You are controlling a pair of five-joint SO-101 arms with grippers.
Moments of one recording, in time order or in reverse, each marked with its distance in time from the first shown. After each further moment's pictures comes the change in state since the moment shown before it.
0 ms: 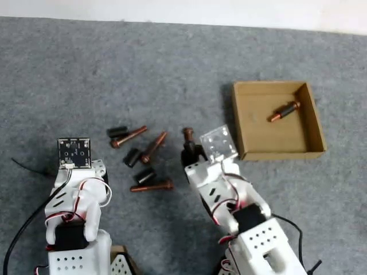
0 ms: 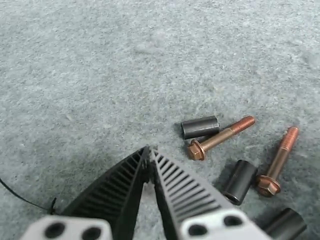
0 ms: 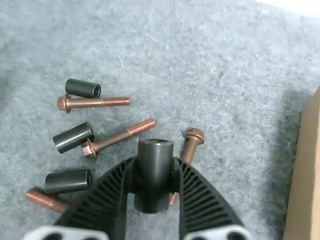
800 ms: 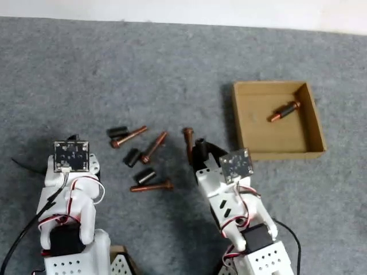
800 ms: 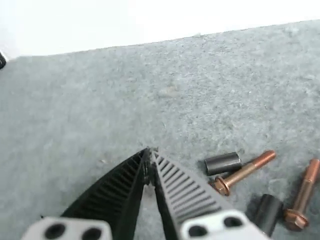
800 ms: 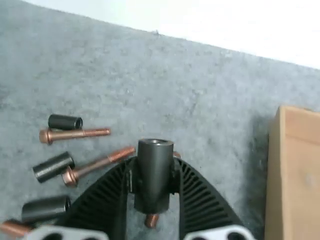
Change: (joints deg) left arm -2.6 0.0 -4.8 -3.8 -7.3; right arm 5.0 -27.4 15.0 0.1 0.0
